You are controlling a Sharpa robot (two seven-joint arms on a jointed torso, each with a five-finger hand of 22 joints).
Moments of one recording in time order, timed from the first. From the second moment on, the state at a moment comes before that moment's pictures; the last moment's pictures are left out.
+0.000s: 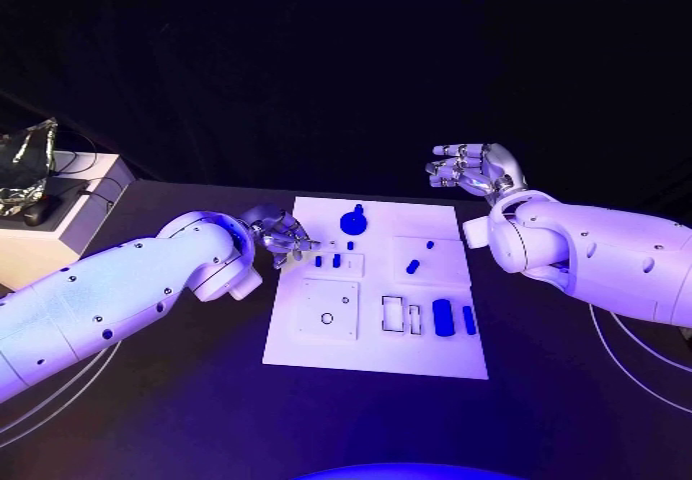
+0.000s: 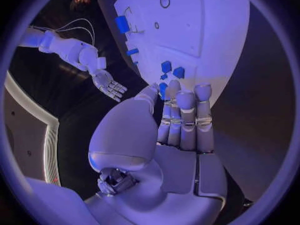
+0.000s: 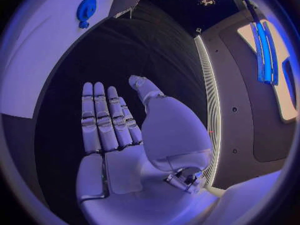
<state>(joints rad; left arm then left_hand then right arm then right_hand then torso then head) 1.13 -0.70 0.15 1.41 -1.01 -0.13 -0.36 1.29 -0.02 0.12 0.16 0.28 0.89 0.09 0.57 0.22 1.10 0.01 0.82 0.32 1.26 -0.05 1.16 0.70 0.14 1.20 -0.03 0.76 1.29 1.28 -0.79 -0.11 1.28 -0.27 -0.59 0.43 1.27 -0.02 0.12 -0.14 0.57 0.82 0.21 0.06 0.06 1.05 0.17 0.06 0.06 1.08 0.15 0.06 0.06 0.09 0.95 0.16 0.12 0.07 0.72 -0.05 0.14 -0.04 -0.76</state>
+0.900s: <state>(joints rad) 1.10 -0.67 0.15 1.38 -1.08 -0.11 -0.42 1.27 0.02 -0.10 0.19 0.27 0.93 0.08 0.52 0.26 1.13 0.00 0.79 0.42 1.30 -0.06 1.16 0.84 0.14 1.23 -0.04 0.86 1.31 1.27 -0.79 -0.11 1.28 -0.27 -0.59 0.43 1.27 -0.02 0.12 -0.14 0.57 0.82 0.21 0.06 0.06 1.05 0.17 0.06 0.06 1.08 0.15 0.06 0.06 0.09 0.95 0.16 0.12 0.07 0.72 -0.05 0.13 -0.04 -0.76</state>
